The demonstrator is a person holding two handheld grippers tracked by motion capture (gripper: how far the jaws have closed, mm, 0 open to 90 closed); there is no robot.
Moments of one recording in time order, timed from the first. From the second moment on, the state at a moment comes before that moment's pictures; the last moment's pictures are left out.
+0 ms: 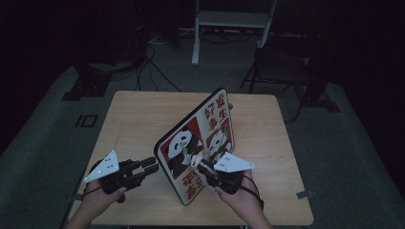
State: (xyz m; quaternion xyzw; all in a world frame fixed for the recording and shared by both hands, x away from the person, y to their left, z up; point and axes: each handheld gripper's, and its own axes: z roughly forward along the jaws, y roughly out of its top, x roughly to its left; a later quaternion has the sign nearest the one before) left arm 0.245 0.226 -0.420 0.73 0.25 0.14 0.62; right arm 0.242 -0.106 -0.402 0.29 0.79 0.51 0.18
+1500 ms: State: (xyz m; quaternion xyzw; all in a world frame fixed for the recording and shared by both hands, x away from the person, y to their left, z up) left arm 0.253 0.197 -0.393 0.72 0.25 0.16 0.63; right arm 0.237 -0.042 -0.345 0.20 0.79 0.55 0.19
